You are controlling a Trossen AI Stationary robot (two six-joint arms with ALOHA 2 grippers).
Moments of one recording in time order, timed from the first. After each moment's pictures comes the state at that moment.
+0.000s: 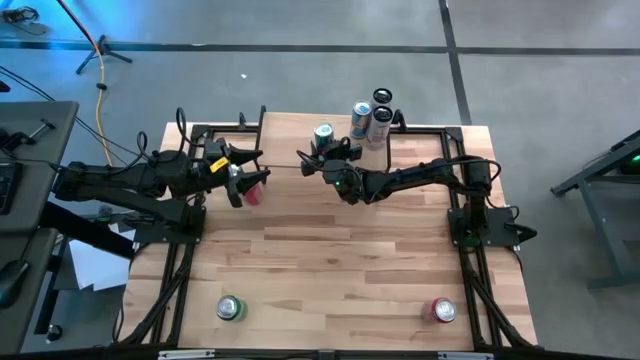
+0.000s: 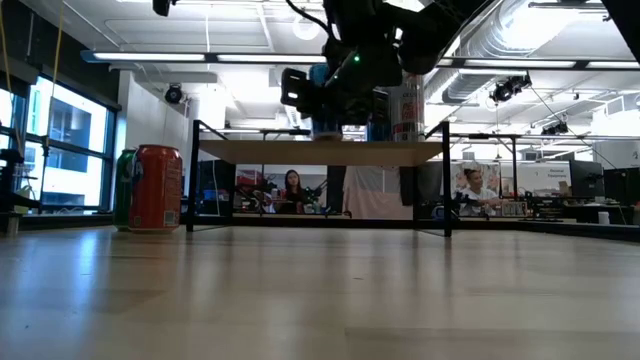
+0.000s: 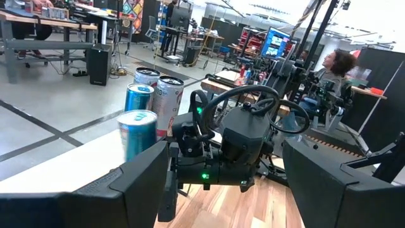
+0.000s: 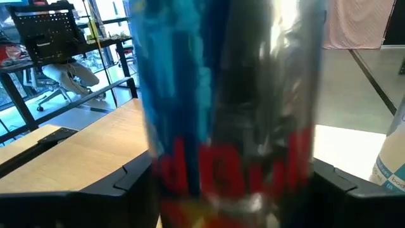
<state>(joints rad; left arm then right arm) -0.09 0.75 0.80 -0.06 -0.45 -0.26 -0.10 1.94 1.24 0.45 1.01 0.33</state>
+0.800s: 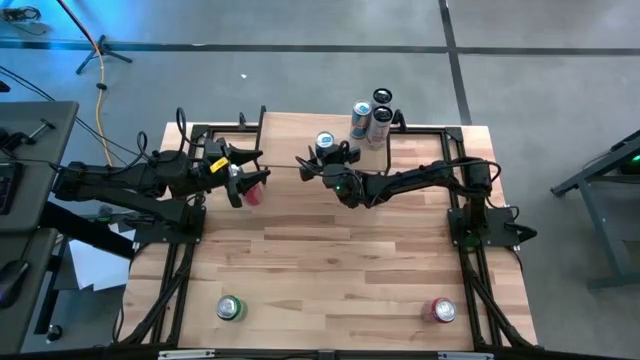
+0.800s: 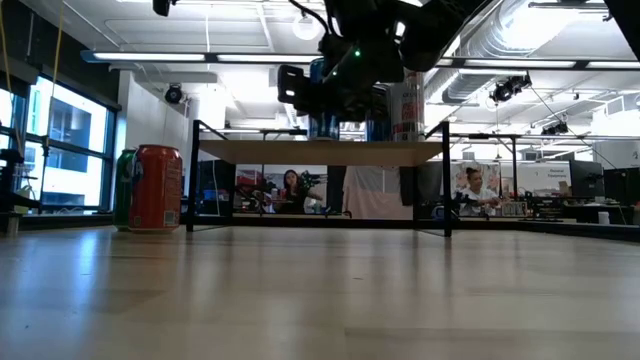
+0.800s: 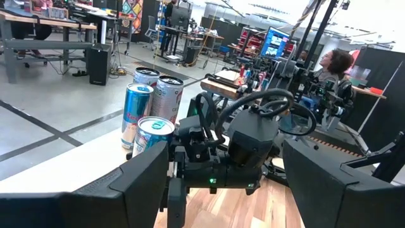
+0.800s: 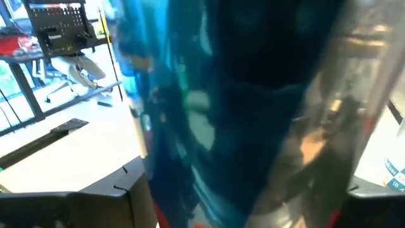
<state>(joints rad) -0.09 0.75 0.80 -0.06 -0.45 -0.26 -0.08 1.94 1.24 0.47 1.01 0.29</state>
